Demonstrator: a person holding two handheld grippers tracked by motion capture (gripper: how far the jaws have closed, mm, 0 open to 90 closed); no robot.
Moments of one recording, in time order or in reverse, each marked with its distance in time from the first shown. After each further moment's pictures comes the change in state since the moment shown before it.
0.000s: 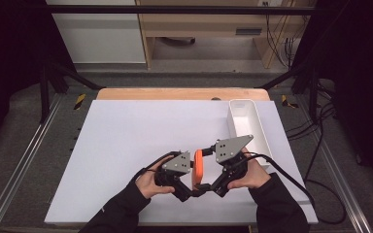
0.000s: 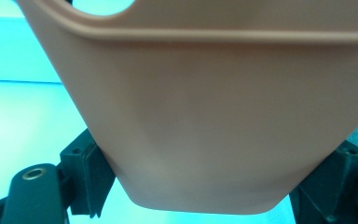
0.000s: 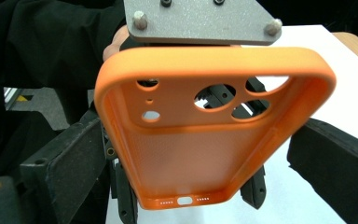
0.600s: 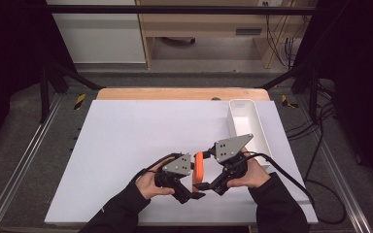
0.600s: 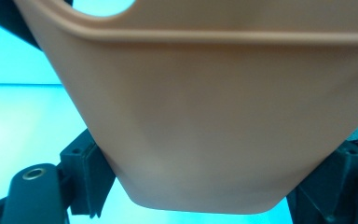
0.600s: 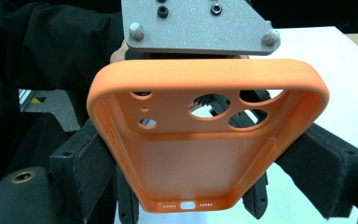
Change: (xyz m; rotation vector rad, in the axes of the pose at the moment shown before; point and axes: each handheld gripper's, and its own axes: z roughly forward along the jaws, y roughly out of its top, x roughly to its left) left arm -0.002 -0.001 0.000 0.006 -0.014 0.020; right arm -0.002 -0.001 0.000 -0.013 0.037 0.008
